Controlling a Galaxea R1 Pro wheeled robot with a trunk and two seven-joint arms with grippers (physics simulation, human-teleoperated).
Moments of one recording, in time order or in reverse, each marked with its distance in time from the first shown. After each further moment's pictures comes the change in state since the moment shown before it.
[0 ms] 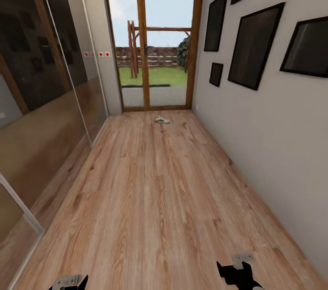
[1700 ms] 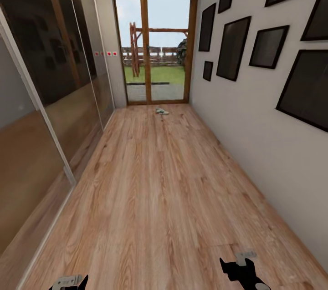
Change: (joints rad) left arm 0.000 0.000 0.000 0.000 0.000 0.000 0.000; right arm -0.014 -0.020 -0.002 0.000 -0.003 -0.002 -0.001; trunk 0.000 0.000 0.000
